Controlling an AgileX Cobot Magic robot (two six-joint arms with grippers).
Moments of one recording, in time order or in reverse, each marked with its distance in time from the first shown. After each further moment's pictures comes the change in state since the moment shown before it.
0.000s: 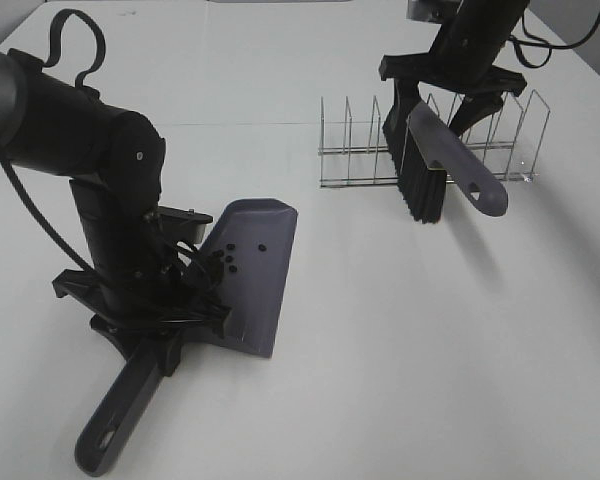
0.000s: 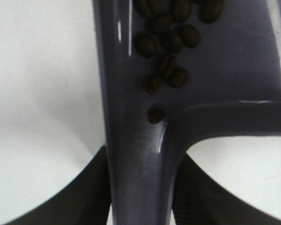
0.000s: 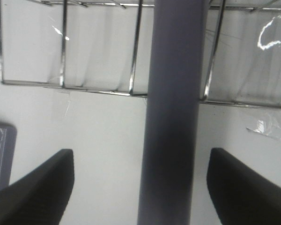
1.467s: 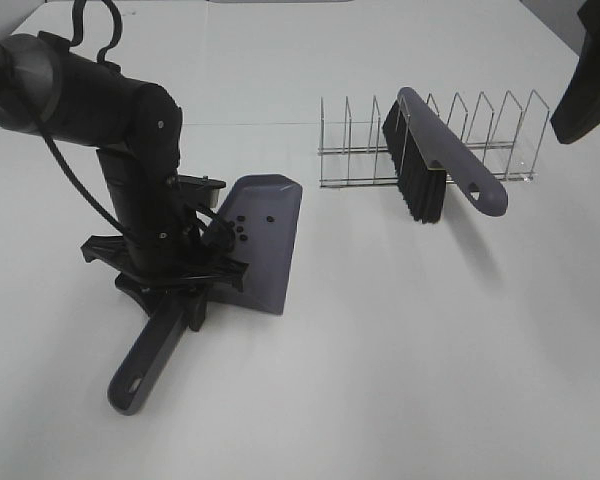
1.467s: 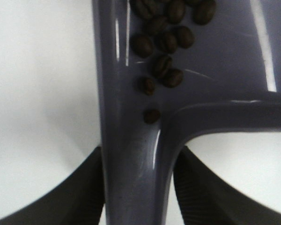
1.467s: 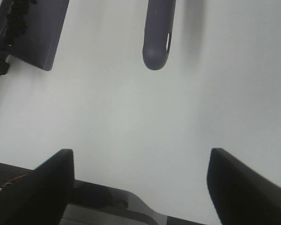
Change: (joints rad) left arm 0.042 0.099 -0.194 0.005 0.030 0.004; right arm 0.000 -1.082 0.988 0.010 0.001 -0.024
